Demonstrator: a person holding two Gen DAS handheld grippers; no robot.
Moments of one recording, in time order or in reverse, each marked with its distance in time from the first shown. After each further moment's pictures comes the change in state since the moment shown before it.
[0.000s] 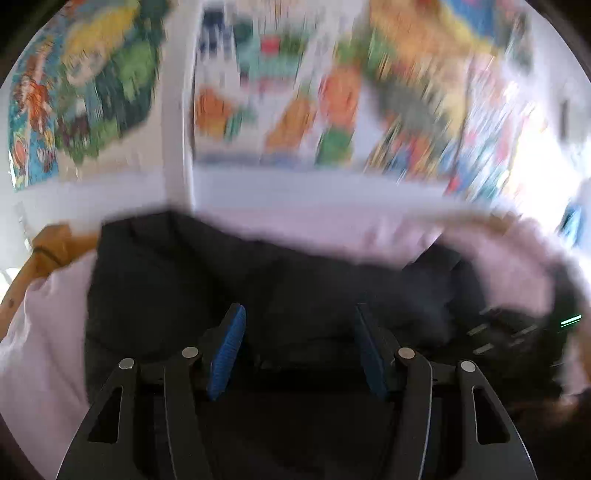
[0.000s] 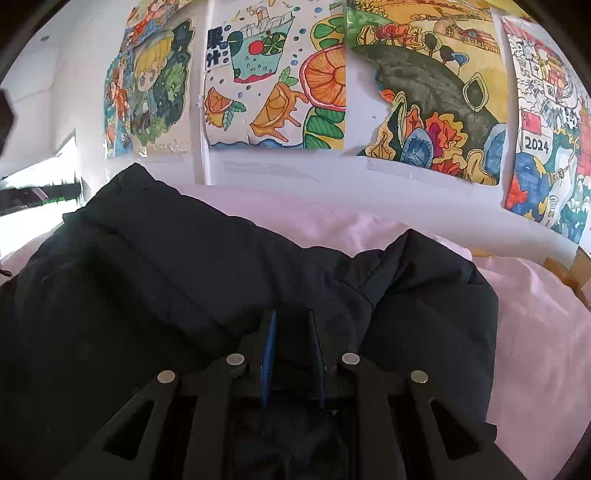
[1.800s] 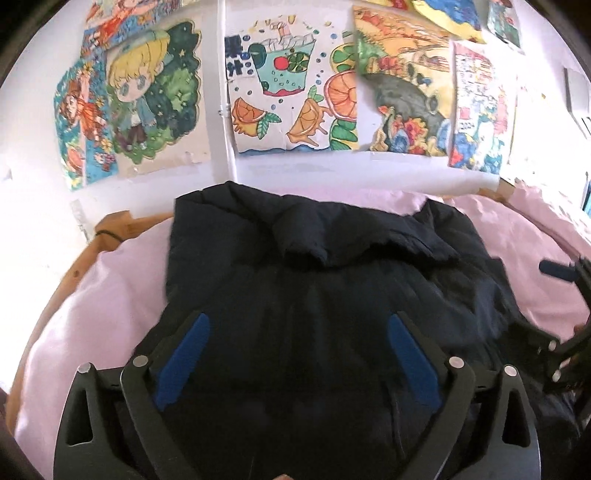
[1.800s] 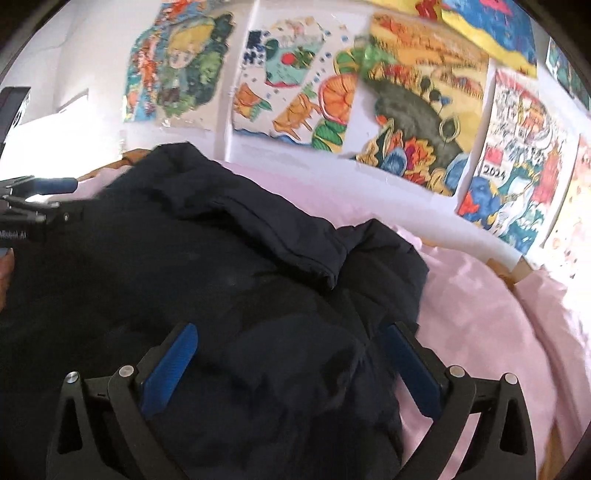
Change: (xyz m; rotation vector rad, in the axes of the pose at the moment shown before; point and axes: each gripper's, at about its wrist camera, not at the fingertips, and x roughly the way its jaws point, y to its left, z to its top) left arm -0.105 -0.027 -0.098 0.059 -0.066 0.144; right arm -0.138 0.052 -0.025 -0.119 0.084 -0.099
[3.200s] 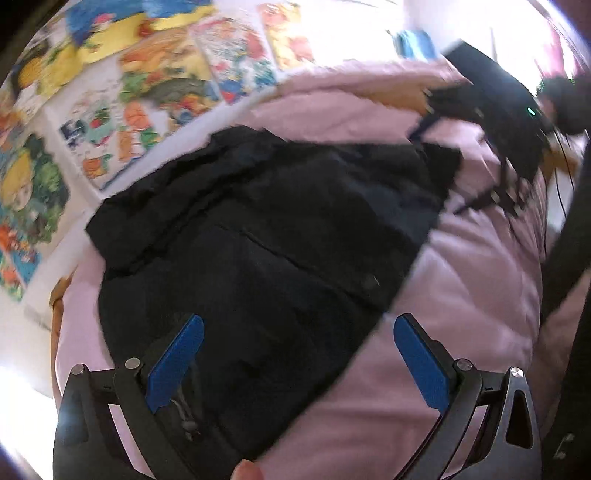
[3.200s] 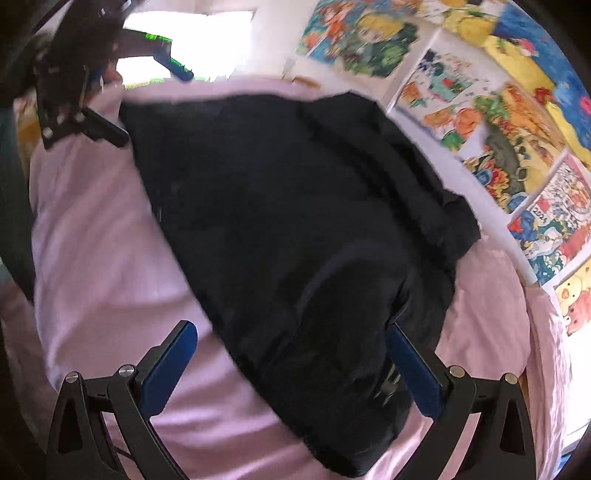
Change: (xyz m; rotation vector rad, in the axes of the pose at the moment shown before) left arm -0.189 -0.078 -0.194 0.697 0.109 -0.379; right arm -0.189 0.129 -0.191 -0.495 0.187 0.188
